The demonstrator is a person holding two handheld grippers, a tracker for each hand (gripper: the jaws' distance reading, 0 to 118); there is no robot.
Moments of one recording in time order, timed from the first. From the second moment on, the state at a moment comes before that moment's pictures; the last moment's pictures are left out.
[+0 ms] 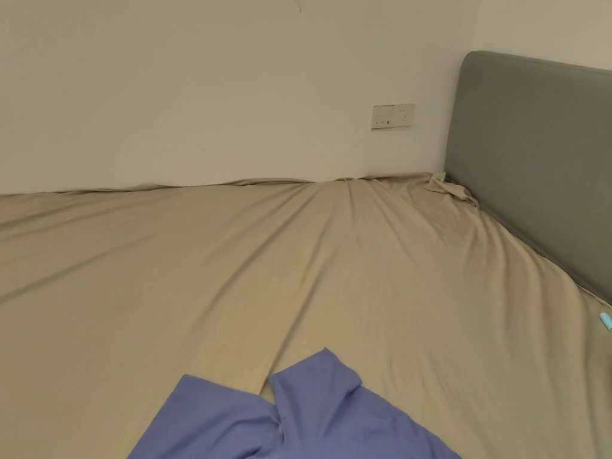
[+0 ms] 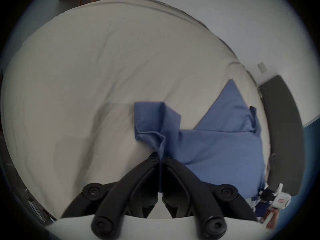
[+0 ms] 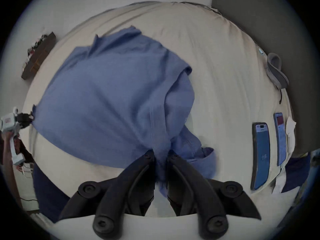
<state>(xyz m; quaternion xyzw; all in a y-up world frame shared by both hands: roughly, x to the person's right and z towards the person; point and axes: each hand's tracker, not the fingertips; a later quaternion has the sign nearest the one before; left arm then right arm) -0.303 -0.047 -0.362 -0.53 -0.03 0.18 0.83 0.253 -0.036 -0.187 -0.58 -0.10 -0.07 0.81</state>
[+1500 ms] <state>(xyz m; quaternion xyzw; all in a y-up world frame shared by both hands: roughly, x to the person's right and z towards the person) -0.244 -0.044 -0.363 -0.46 0.03 0.02 0.89 0.244 0.046 -0.223 -0.41 0.01 -0.18 0.90</state>
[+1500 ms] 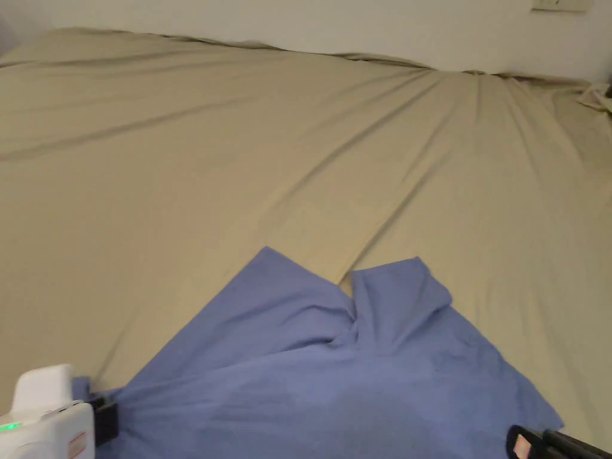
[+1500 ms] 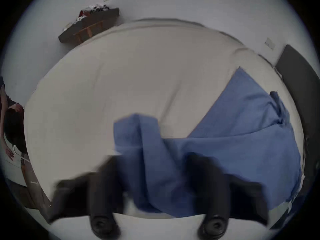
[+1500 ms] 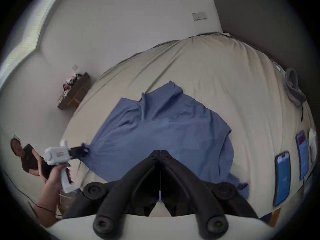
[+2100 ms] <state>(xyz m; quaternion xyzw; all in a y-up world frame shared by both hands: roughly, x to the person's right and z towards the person) -0.256 0.034 -0.340 -0.43 -0.06 0.20 0.88 0.290 -0.069 -0.441 -0.61 -0.01 0.05 0.79</state>
